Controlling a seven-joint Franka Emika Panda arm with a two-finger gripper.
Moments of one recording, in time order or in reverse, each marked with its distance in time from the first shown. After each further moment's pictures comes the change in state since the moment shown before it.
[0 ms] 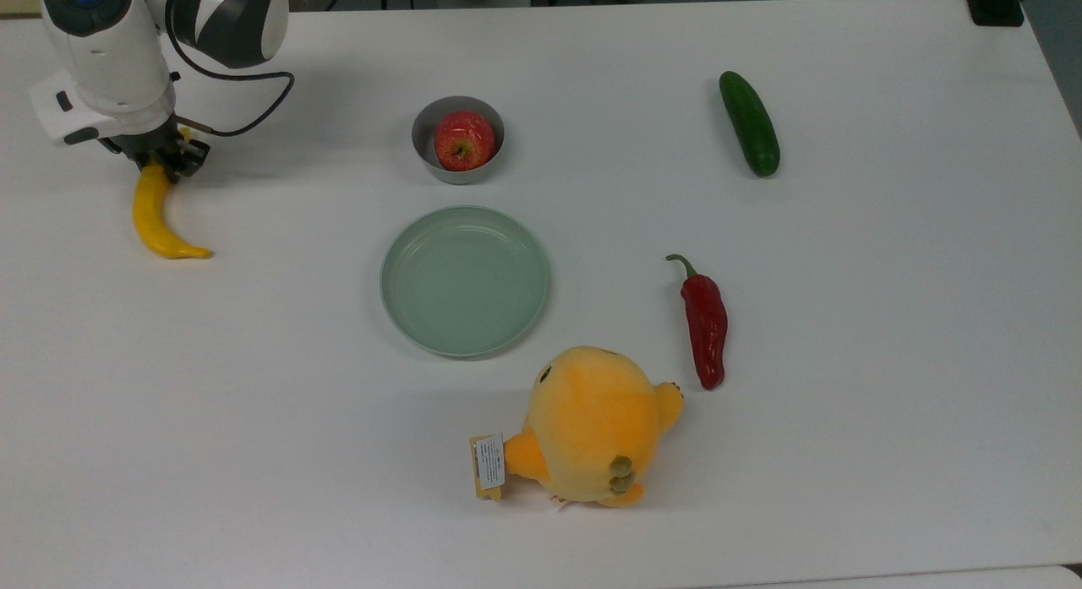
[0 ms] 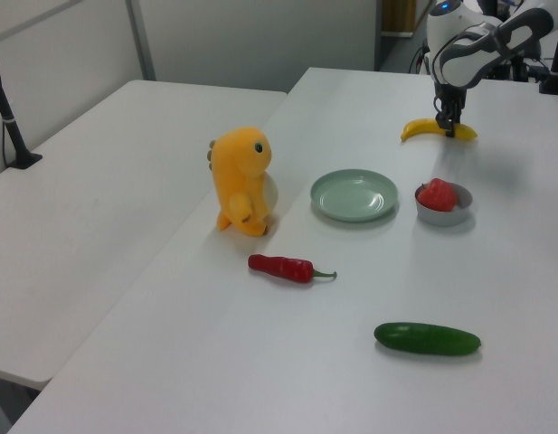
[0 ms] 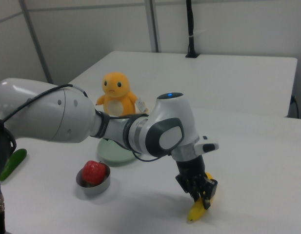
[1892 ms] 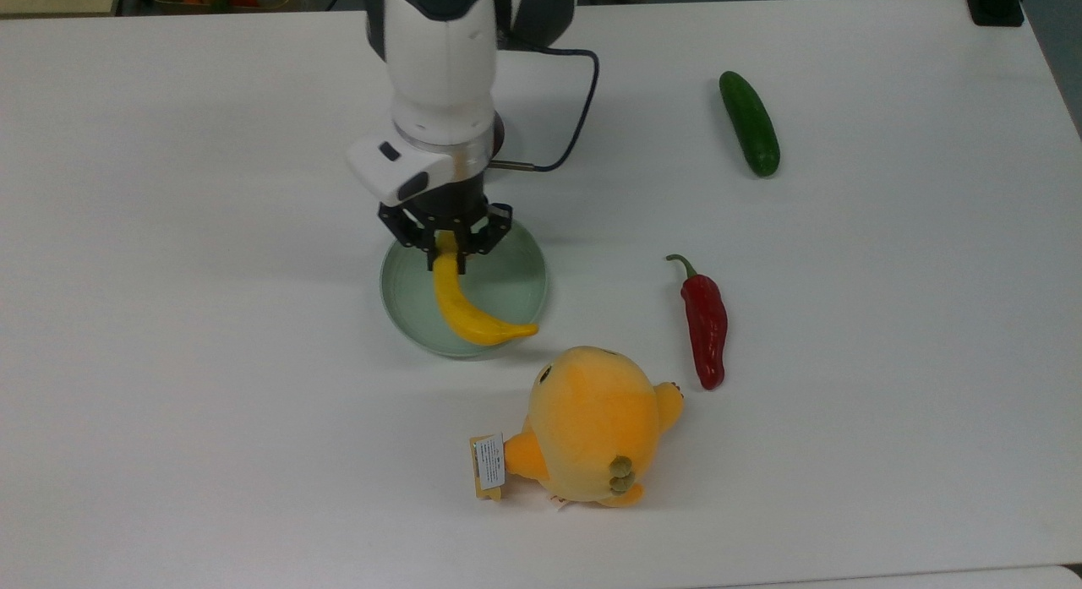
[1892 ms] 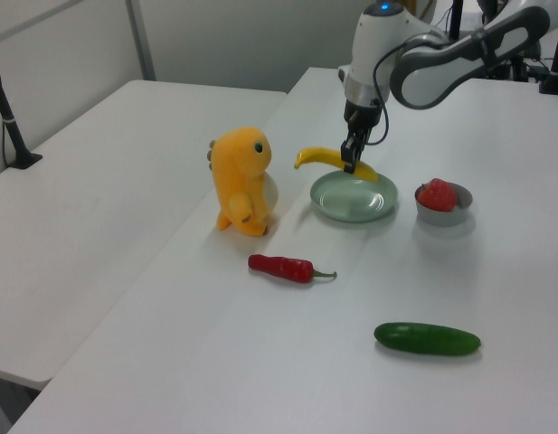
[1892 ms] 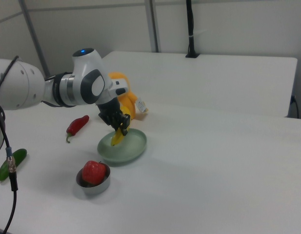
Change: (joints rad) arm 0.152 -0.033 0.446 0.076 0.033 0.027 0.354
